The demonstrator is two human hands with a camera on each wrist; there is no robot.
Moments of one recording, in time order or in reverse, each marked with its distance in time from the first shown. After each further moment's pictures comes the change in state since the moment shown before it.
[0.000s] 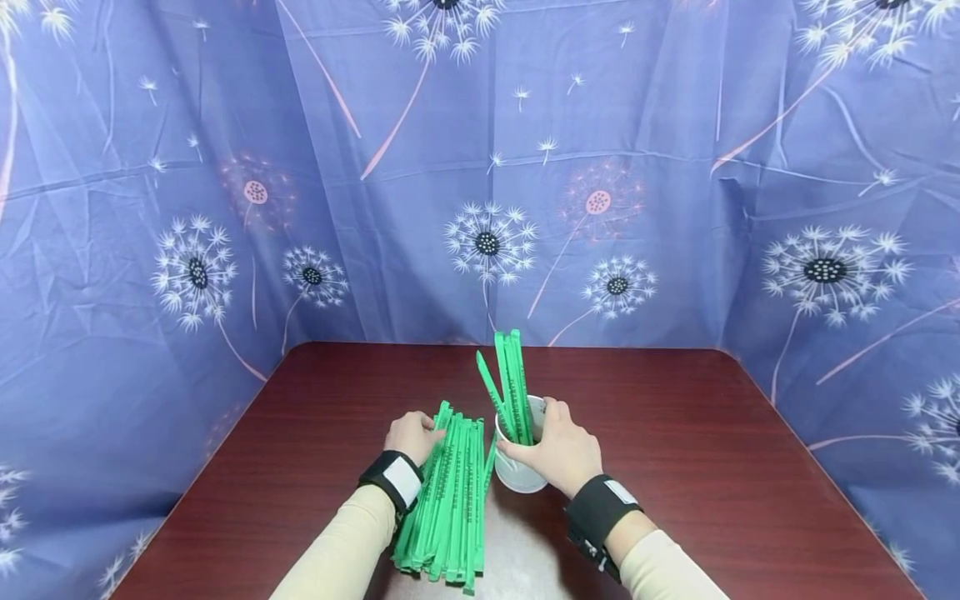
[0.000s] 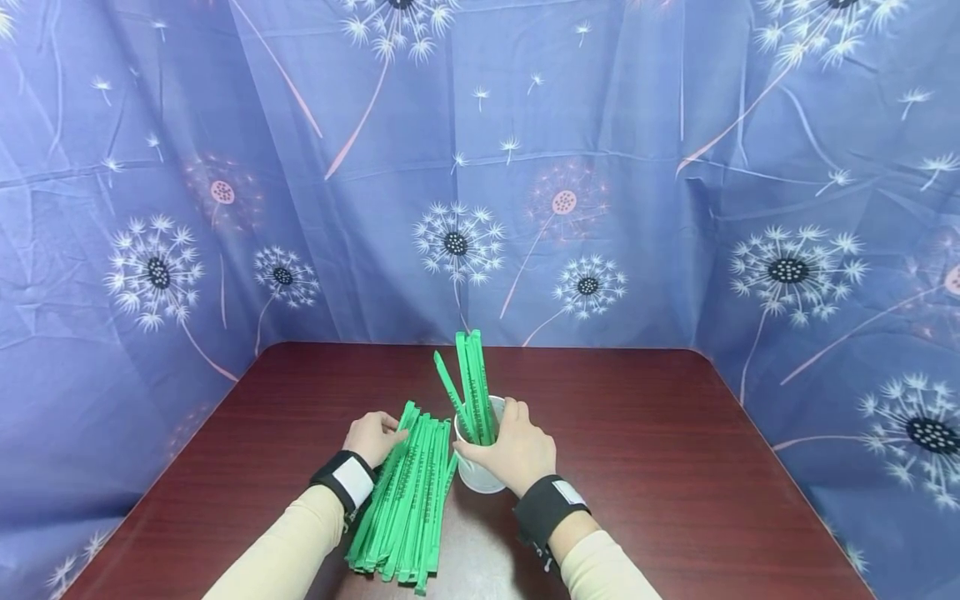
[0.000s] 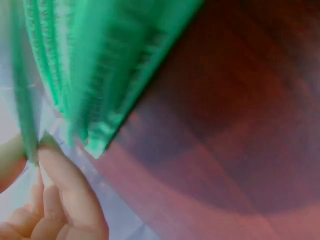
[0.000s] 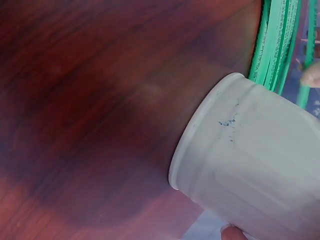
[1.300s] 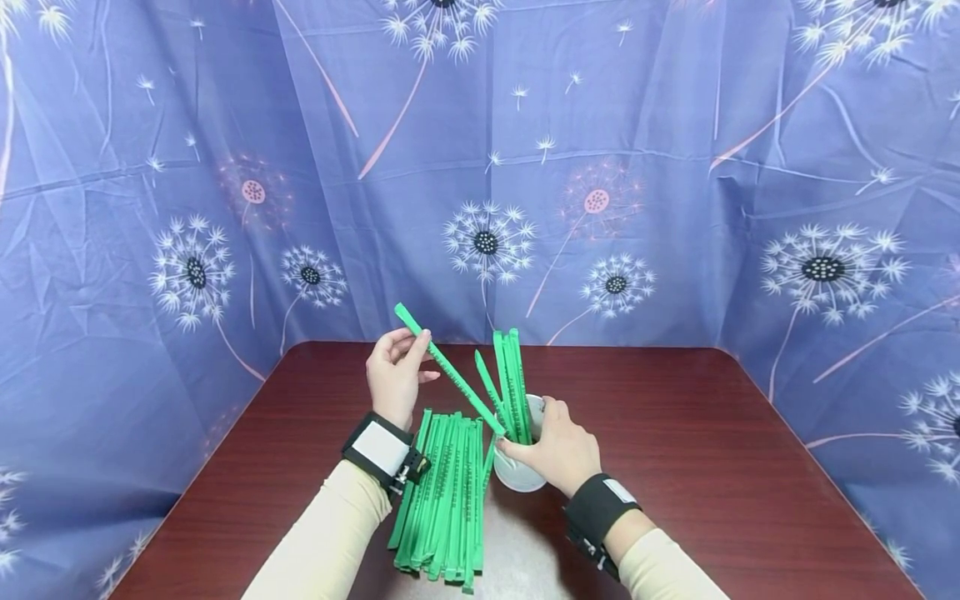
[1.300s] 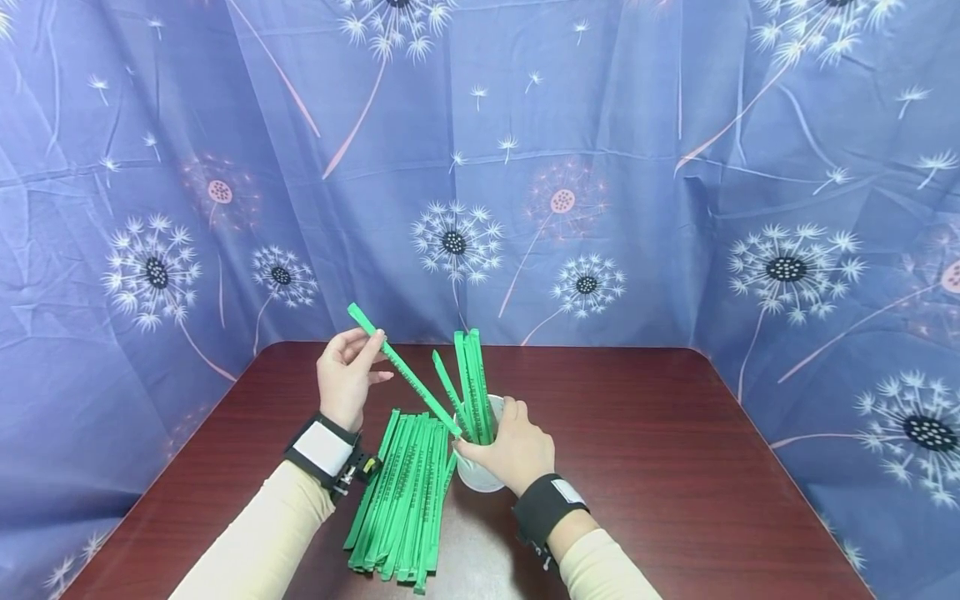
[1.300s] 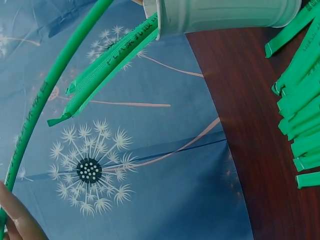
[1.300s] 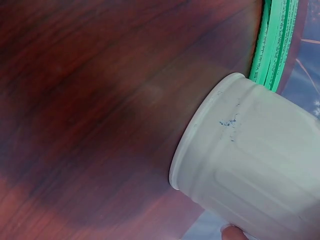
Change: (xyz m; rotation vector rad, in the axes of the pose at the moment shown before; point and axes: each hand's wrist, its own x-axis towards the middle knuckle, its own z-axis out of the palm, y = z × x) left_hand 0.008 0.079 -0.077 -1.172 0.299 0.035; right_hand -0.001 0.000 -0.001 -0.015 0.017 -0.014
